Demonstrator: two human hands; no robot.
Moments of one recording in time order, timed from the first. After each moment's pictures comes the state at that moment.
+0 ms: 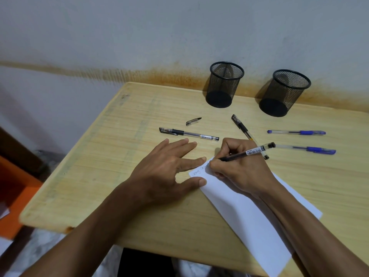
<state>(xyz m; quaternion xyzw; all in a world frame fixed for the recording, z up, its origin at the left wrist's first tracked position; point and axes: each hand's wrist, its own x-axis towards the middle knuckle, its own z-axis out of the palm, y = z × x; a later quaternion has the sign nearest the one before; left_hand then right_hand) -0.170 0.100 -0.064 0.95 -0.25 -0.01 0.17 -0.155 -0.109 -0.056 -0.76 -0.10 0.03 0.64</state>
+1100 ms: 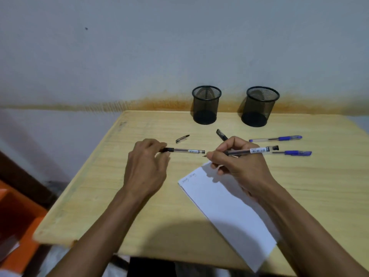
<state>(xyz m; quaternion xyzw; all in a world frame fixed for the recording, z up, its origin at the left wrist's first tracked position) -0.150 0.097 -0.057 0.94 -0.05 0.23 0.25 -0.172 -0.135 -0.020 -0.69 -0.01 -0.01 0.72</state>
